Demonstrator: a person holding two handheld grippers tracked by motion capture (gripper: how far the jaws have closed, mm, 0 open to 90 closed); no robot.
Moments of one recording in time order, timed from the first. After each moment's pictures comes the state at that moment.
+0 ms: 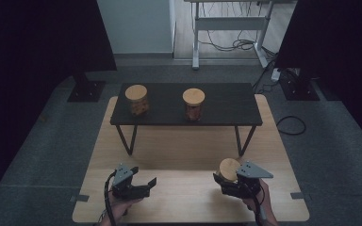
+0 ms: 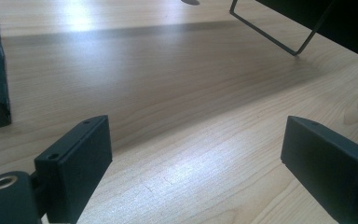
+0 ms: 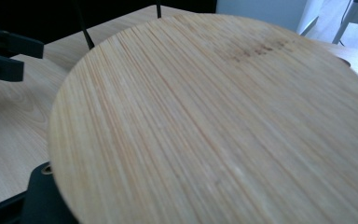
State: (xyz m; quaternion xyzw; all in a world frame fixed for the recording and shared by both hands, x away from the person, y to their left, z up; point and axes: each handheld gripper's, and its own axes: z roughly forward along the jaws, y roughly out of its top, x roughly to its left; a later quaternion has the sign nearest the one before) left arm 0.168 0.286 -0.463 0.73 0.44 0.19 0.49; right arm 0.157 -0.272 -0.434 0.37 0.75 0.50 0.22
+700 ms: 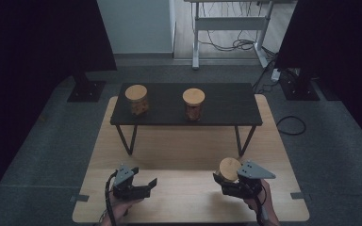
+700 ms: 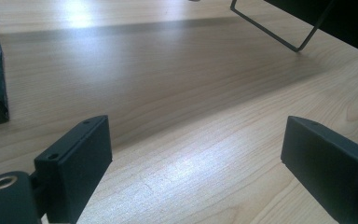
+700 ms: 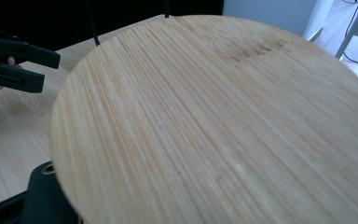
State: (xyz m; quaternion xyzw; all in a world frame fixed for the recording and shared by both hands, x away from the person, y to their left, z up) left arm 0.168 0.285 -0.464 0.73 0.43 0.19 0.49; right arm 0.153 -0.274 -0.424 0.35 0.75 0.51 0.23
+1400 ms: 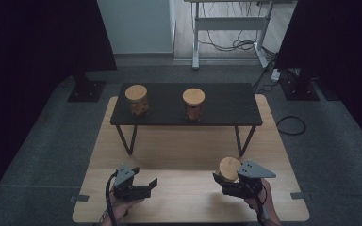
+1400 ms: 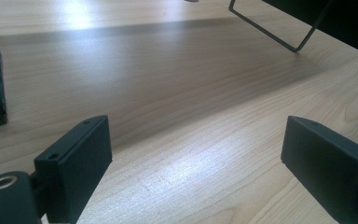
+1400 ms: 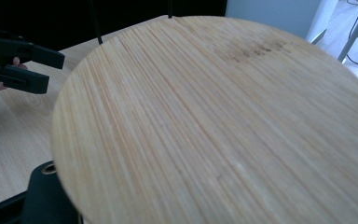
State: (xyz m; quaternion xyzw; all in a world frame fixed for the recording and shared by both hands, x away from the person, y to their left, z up) left arm 0.168 0.283 -0.463 0.73 0.43 0.19 0.49; right arm 0.155 -0.275 -0.419 0.34 0.75 0.51 0.23
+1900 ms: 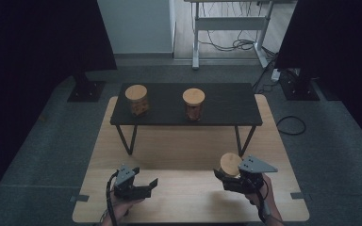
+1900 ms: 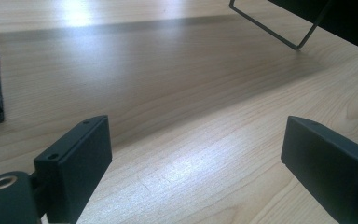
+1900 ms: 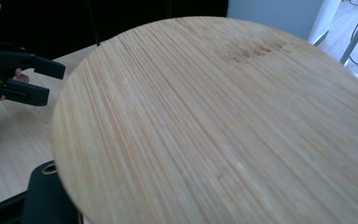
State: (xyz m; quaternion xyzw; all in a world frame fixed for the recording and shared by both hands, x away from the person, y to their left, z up) left arm 0.170 0.283 -0.464 0.74 0.43 0.19 0.49; right arm 0.165 -0.279 -0.410 0.34 0.75 0.52 0.22
